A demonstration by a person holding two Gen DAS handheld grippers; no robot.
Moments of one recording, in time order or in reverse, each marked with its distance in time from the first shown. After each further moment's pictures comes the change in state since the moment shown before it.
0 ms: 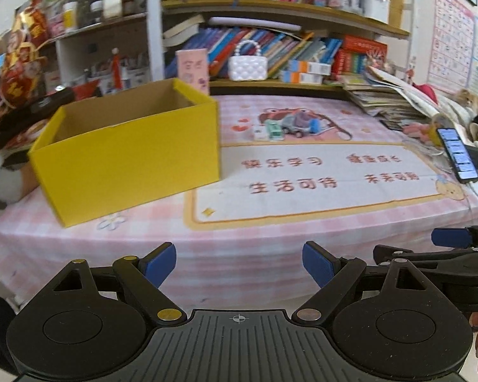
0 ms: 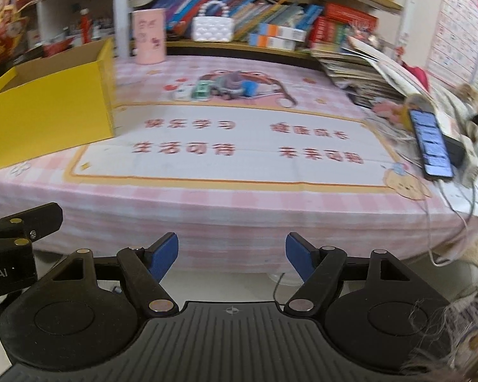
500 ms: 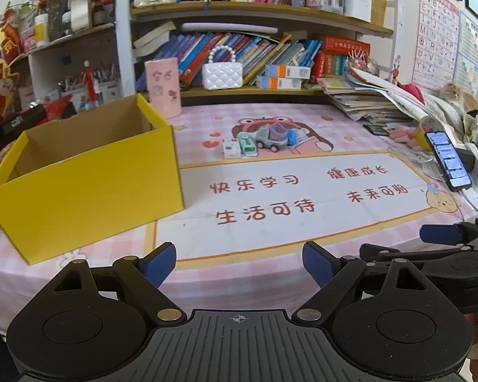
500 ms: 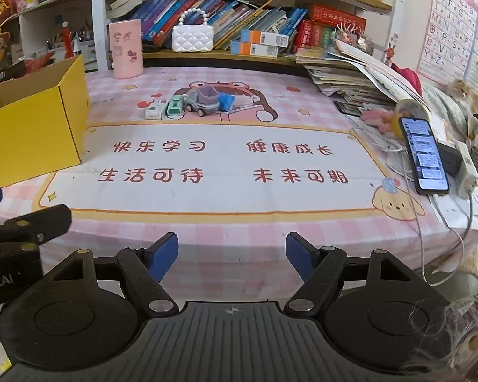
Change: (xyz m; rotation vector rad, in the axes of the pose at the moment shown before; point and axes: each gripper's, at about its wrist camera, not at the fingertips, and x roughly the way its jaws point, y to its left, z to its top) left arm 0.030 -0.029 0.029 0.039 -0.013 -0.045; right arm 0.026 -0.028 0.027 0.014 -0.023 -0.009
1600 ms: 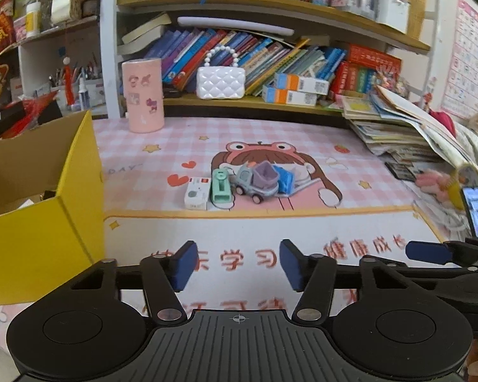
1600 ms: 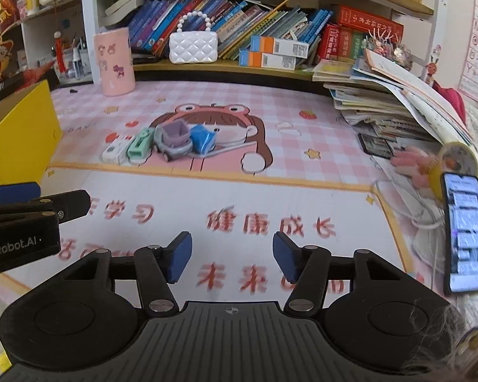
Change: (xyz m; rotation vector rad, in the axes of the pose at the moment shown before) left arm 0.114 -0.054 0.086 -0.126 -0.002 0.061; right arm 0.105 -0.085 0.093 -0.068 -0.011 0.152
